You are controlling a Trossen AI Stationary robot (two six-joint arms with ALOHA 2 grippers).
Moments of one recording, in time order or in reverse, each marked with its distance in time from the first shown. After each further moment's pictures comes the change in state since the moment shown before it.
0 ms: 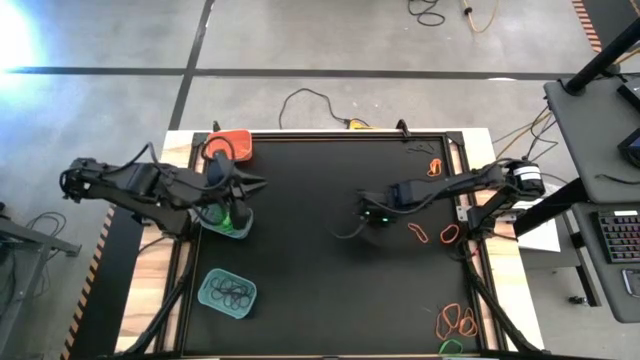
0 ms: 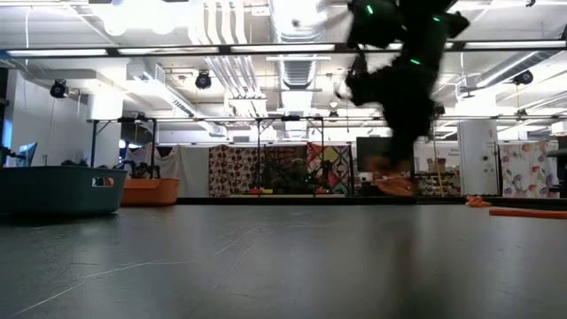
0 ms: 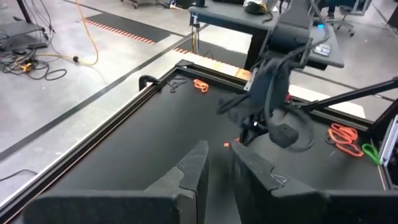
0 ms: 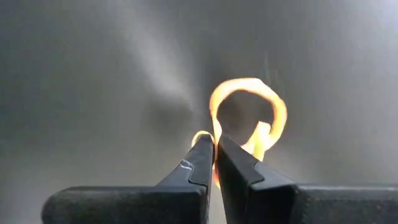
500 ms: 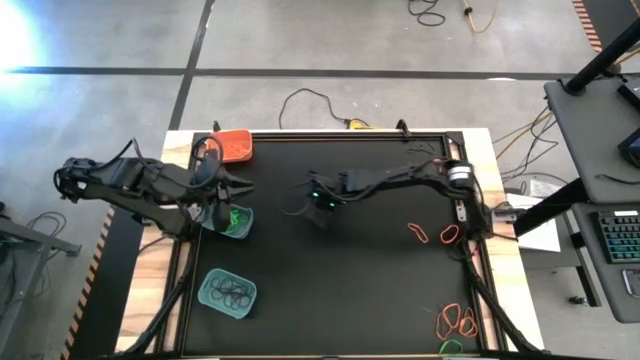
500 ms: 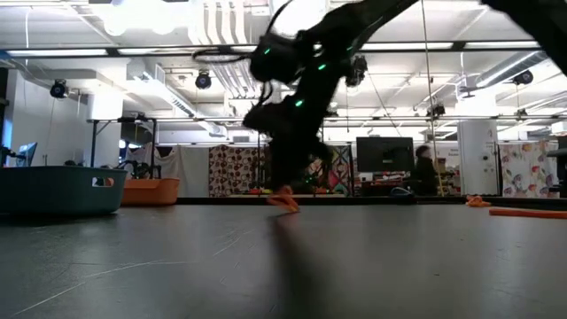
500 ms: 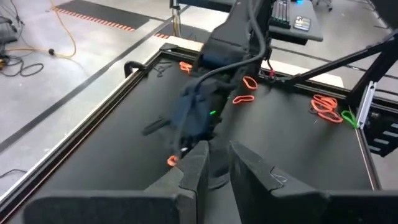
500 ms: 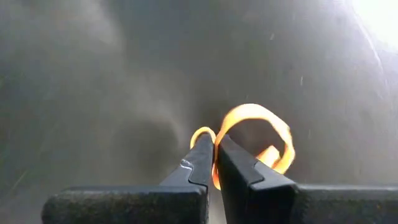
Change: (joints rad) left arm -0.001 -0.082 0.011 -0.136 0.108 0.035; right arm -0.116 0.504 0.517 0.125 0.072 -0.063
